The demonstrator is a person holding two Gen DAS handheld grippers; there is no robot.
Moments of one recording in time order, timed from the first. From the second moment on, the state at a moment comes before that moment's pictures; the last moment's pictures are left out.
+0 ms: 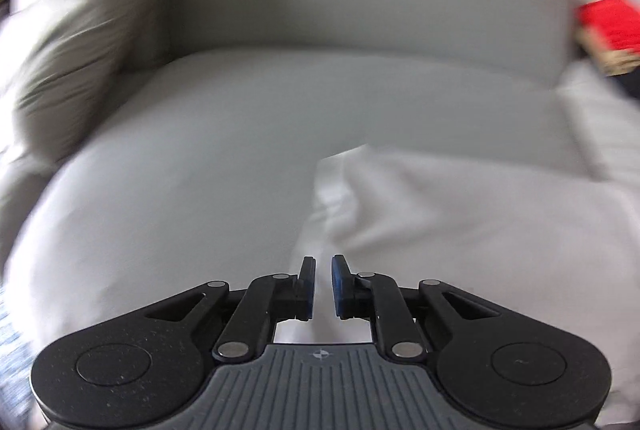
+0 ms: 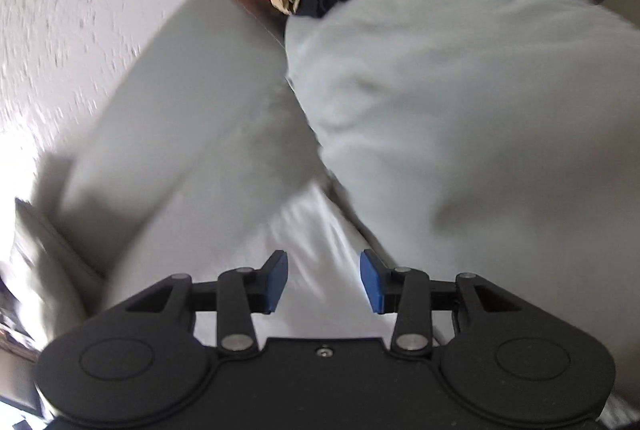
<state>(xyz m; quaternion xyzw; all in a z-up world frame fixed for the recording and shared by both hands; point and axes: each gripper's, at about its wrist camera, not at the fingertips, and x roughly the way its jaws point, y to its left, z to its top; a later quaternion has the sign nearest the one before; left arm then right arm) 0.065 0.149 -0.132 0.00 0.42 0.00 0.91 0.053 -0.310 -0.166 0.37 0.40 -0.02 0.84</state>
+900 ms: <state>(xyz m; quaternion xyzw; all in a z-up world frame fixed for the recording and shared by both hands) 0.087 0.050 -0.183 -0.01 0.49 -0.17 0.86 0.163 -0.299 -0.234 0.39 0.47 0.07 0.78</state>
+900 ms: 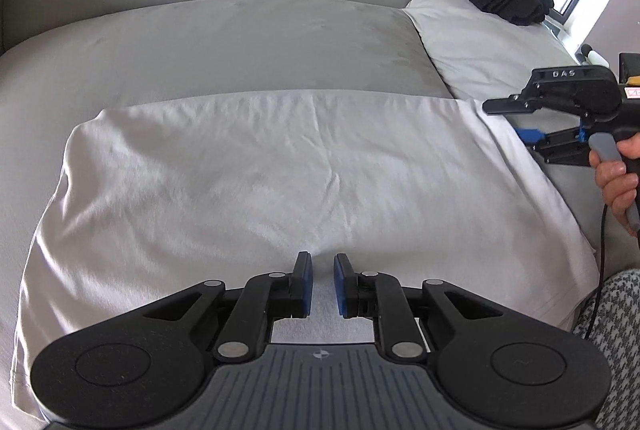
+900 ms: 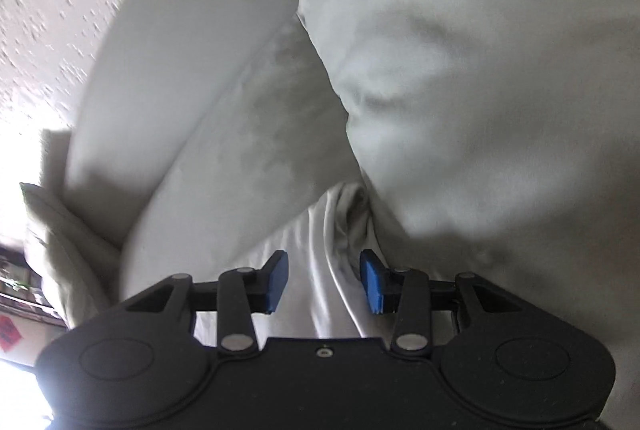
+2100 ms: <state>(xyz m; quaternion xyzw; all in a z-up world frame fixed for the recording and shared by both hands) 0.085 0.053 -0.187 -0.01 0.48 -0.17 0.86 0.188 -0.342 -0.246 0.50 0.37 0.00 0.78</state>
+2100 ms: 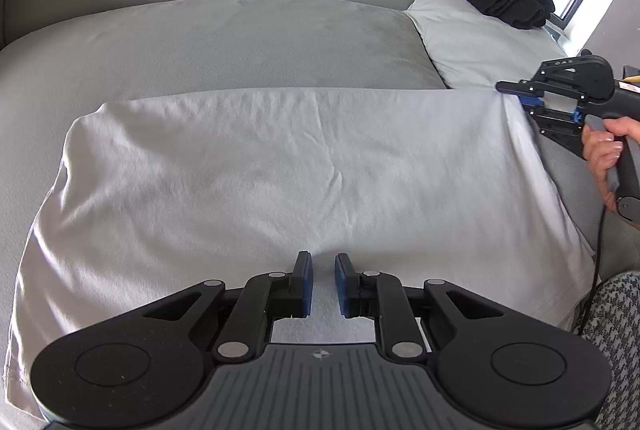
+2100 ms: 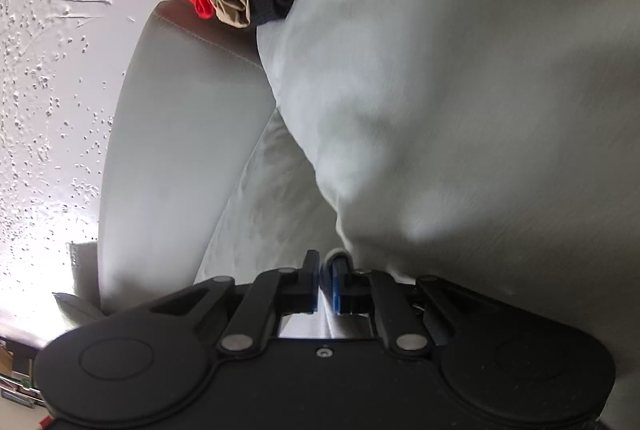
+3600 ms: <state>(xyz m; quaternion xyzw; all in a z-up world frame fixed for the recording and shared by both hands) 0.023 0.069 -0.174 -0.01 0.48 -0.12 0.87 0.052 -0.313 -0.193 0.27 0.53 0.01 0.80</state>
